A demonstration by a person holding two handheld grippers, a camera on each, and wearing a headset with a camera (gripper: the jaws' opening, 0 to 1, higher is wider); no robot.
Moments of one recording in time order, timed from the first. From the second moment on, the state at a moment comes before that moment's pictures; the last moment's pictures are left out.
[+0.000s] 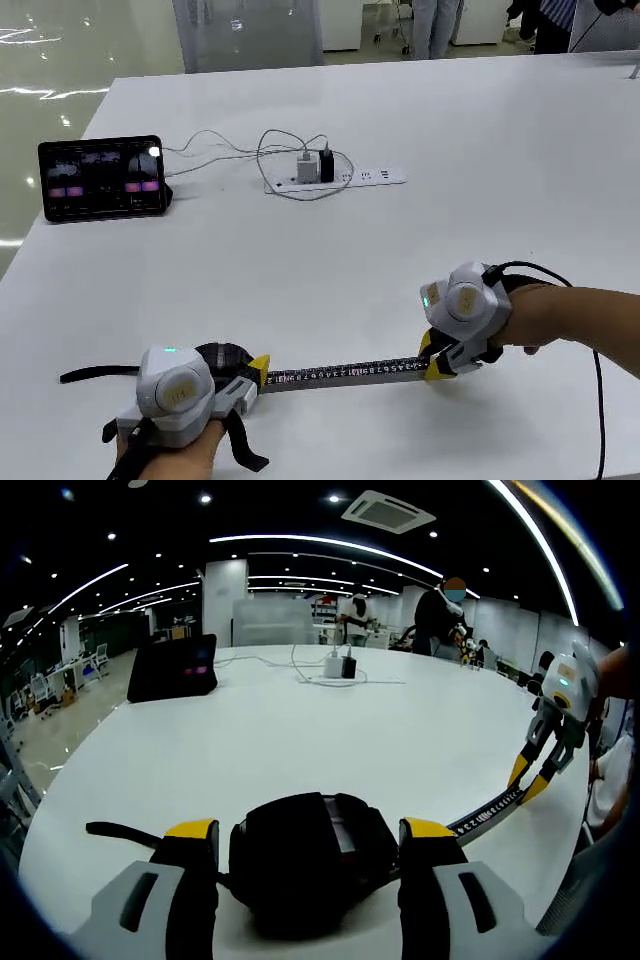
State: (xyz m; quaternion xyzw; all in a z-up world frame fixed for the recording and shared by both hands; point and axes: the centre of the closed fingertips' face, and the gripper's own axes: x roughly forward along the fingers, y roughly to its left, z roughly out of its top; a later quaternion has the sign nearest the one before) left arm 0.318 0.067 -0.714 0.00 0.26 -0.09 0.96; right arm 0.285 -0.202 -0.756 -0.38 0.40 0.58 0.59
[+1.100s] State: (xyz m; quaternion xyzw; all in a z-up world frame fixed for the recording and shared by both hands) left arm 0.312 0.065 -0.722 0.00 0.29 -0.11 0.95; right arm 0.286 -0.199 -0.757 -0.39 0.42 0.57 0.59
